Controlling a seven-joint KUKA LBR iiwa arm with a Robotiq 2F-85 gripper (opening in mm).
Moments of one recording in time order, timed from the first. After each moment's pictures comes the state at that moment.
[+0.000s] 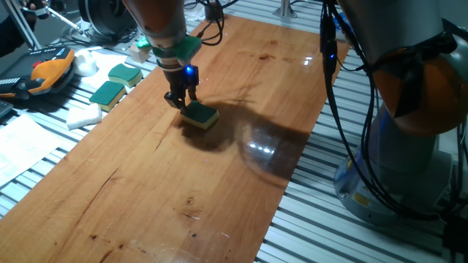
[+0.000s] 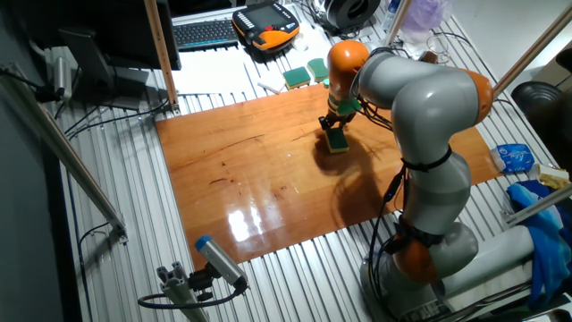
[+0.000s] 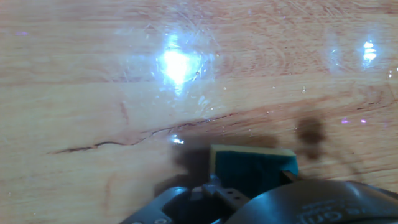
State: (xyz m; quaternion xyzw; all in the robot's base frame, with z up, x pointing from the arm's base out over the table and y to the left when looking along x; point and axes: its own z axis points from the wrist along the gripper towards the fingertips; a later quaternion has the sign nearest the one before) arm 0.557 -0.012 0.065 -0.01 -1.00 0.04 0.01
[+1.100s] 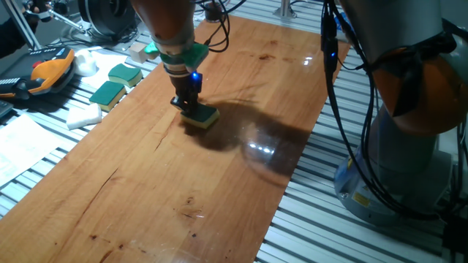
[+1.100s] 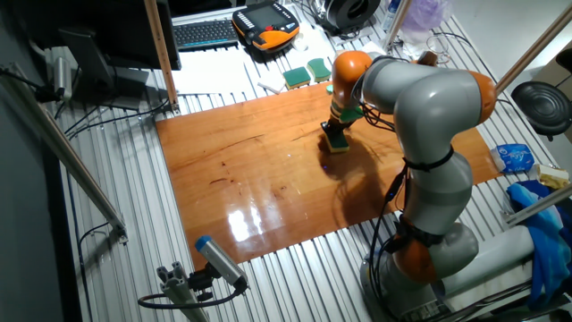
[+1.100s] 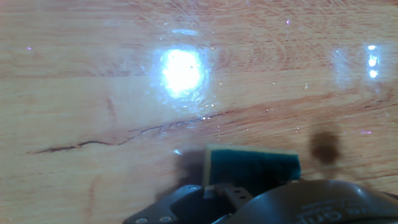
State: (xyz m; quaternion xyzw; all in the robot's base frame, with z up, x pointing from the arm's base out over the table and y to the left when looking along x) arm 0.552 -0.021 0.042 0.00 -1.00 0.04 -0.01
